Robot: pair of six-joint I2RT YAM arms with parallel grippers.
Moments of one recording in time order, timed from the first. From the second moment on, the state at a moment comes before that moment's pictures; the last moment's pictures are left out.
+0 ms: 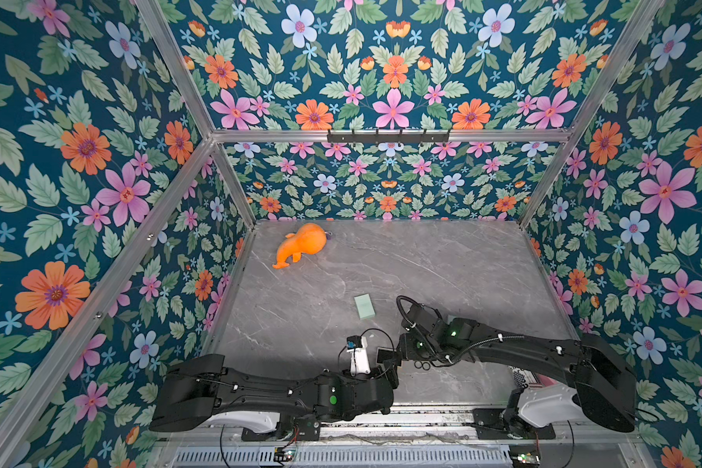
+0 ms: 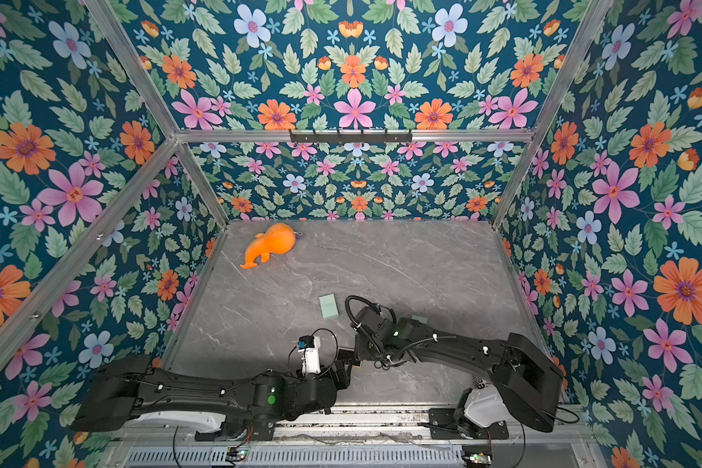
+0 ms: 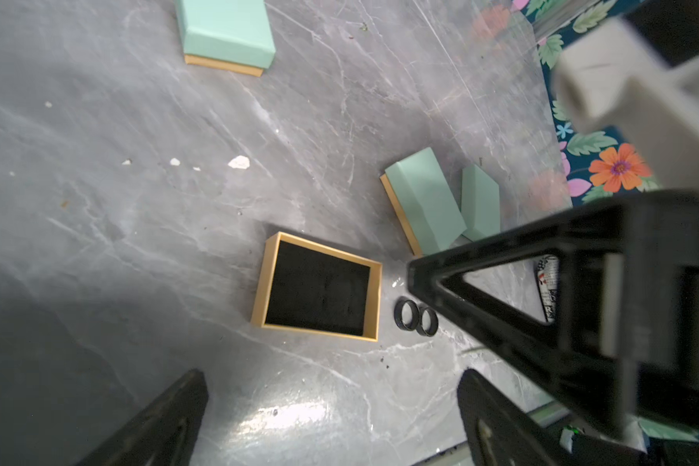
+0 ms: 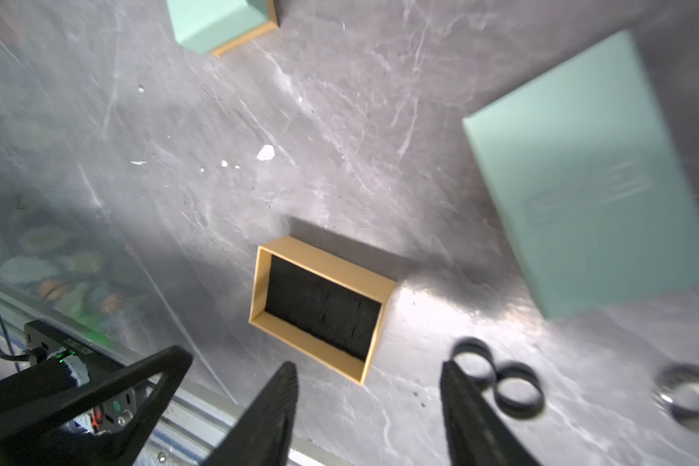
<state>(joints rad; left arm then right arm) -1.55 1.19 0.48 -0.23 -0.68 -1.50 0.98 1.37 0.84 -0.56 0.00 0.93</state>
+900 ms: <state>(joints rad) -1.57 1.31 0.44 0.02 -0.74 -1.67 0.41 1.18 0.69 -0.74 -0.05 0.66</state>
